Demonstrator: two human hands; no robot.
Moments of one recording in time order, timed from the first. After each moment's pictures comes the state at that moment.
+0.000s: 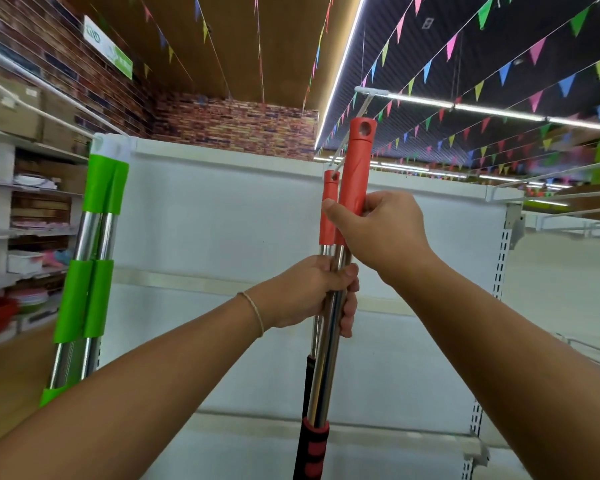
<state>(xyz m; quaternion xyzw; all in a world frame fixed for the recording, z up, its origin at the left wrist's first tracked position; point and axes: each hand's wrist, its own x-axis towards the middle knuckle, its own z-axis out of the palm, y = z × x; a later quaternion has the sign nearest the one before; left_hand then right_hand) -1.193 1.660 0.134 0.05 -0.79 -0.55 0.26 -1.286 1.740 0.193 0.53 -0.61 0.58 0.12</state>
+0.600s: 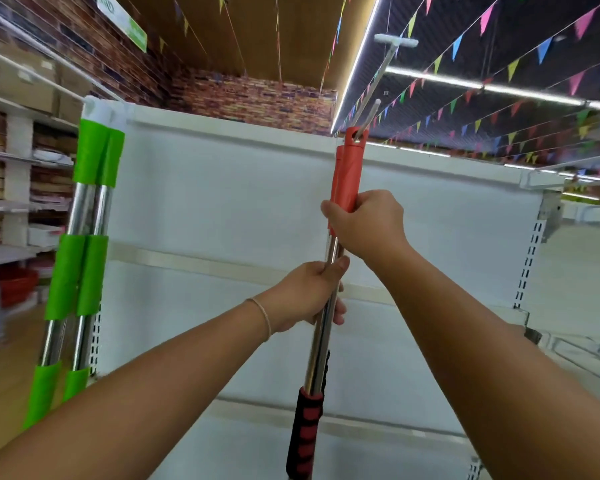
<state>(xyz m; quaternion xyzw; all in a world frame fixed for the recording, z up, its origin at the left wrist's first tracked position) -1.232 1.618 0.102 0.26 -0.77 -0.49 0.32 -1.324 1.659 0.179 0.52 -0.66 0.53 0.10</state>
